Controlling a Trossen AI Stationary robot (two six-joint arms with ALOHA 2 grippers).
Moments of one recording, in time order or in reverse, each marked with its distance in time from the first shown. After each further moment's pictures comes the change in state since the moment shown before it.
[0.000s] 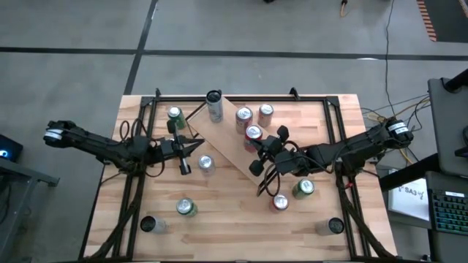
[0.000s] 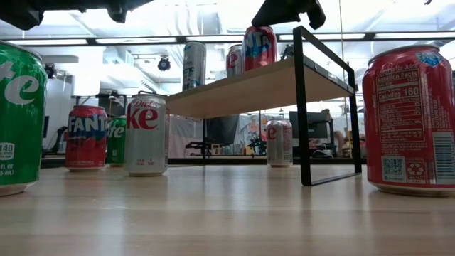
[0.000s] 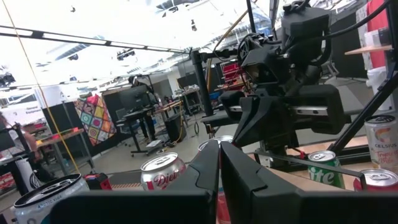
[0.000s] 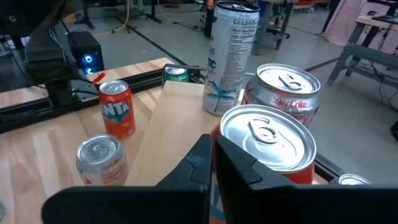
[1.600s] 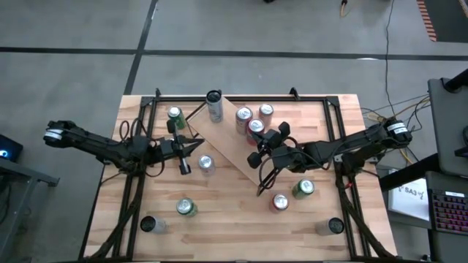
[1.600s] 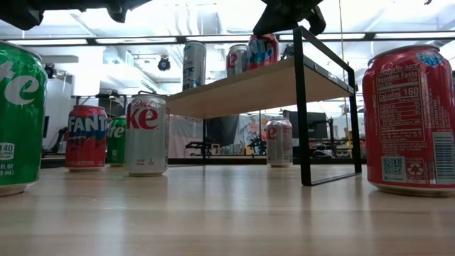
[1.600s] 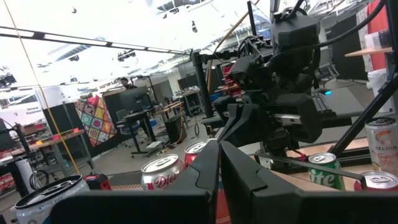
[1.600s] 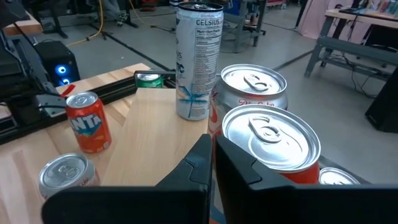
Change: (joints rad) left arm 0.000 0.000 0.000 0.007 0.000 0.000; right arm -0.048 0.013 0.000 0.003 0.051 0.052
